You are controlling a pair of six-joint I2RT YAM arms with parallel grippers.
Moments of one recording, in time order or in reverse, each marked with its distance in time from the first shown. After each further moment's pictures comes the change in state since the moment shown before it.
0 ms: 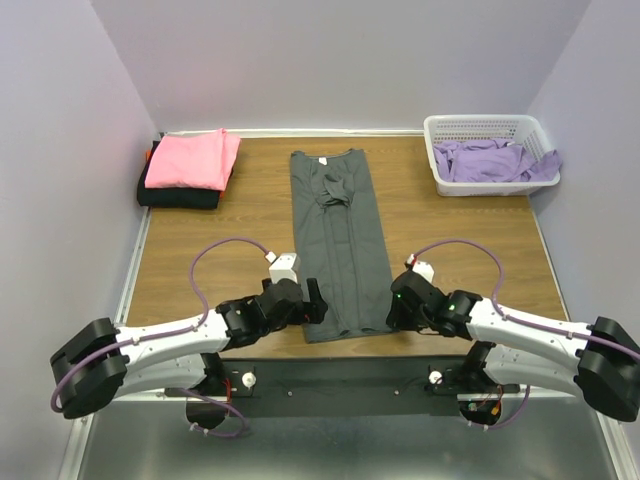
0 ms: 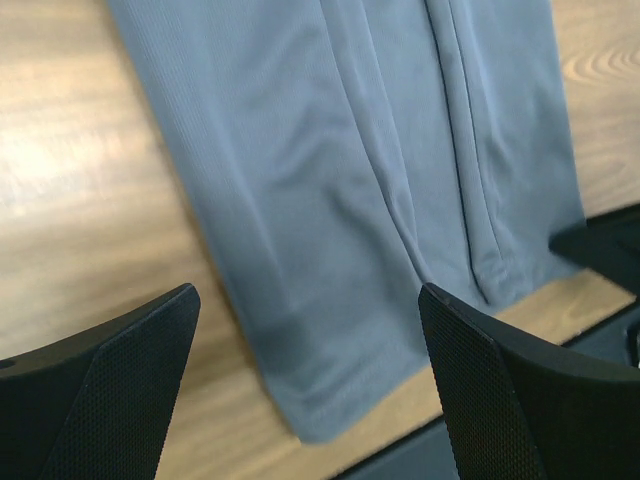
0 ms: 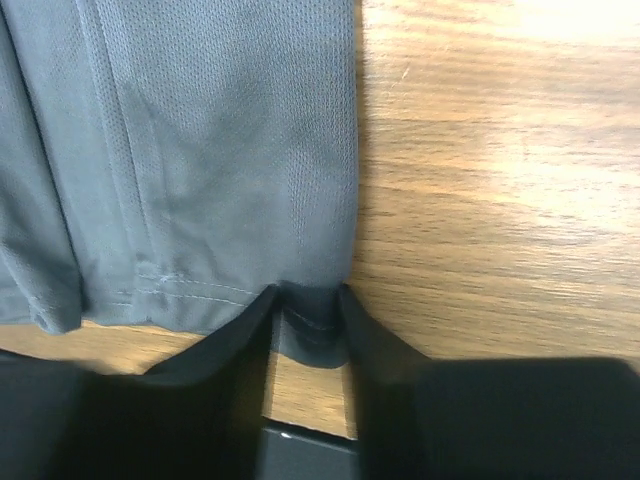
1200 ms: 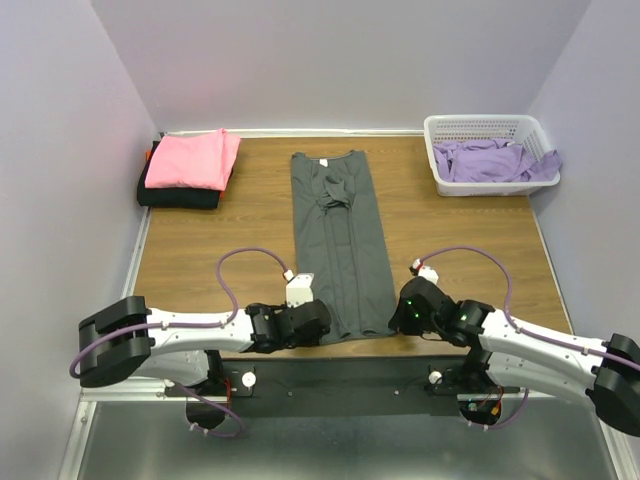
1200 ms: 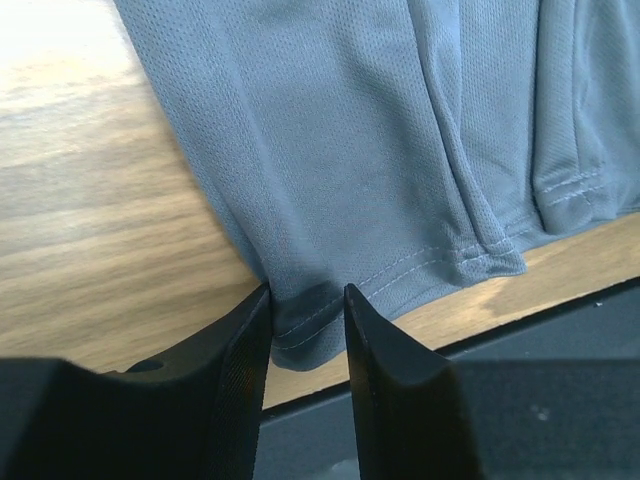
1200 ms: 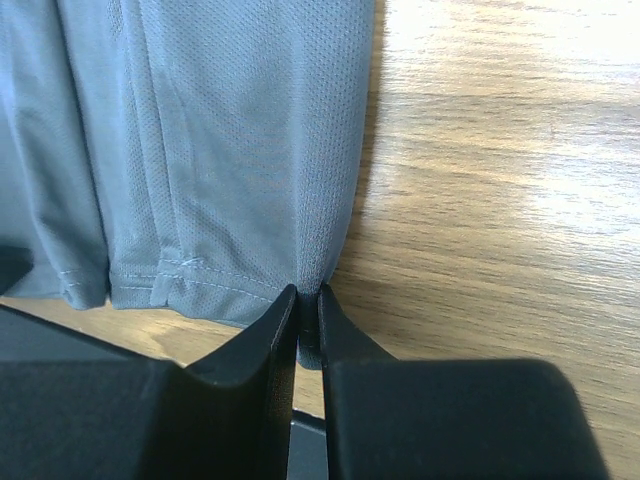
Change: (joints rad) left arm -0.237 0.184 0.131 -0.281 -0.043 -0.271; right arm 0.000 -0.132 -0.090 0.055 -0.049 0.000
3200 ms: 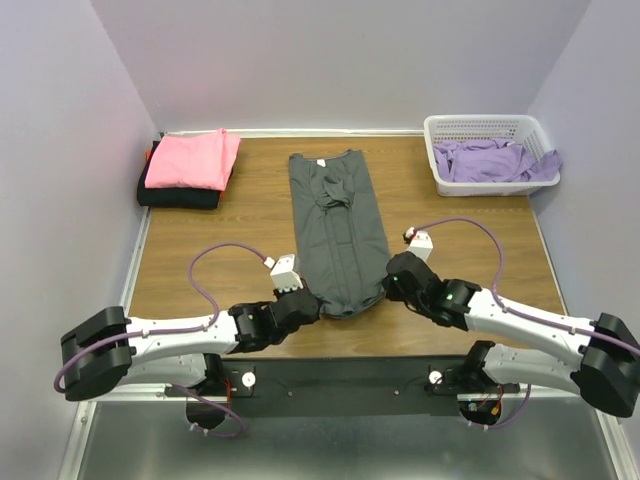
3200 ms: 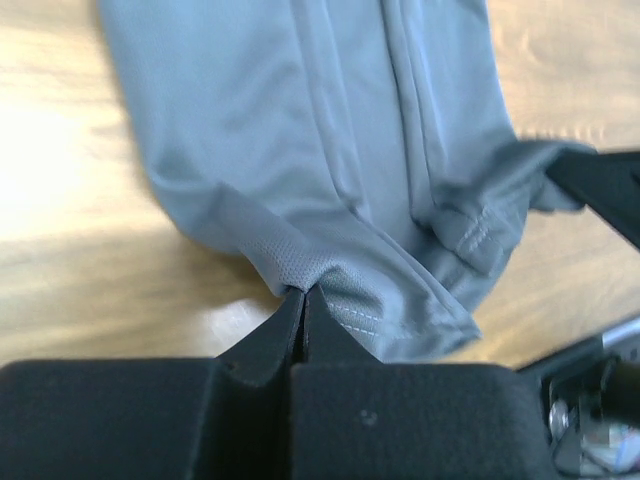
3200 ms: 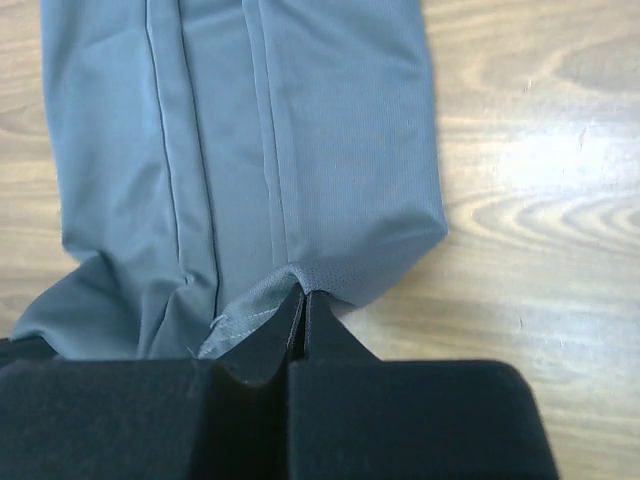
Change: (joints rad) left arm 0.040 -0.122 -0.063 0.246 -0.204 -0.012; right arm 0.000 0.138 0.215 0.084 0.282 -0.105
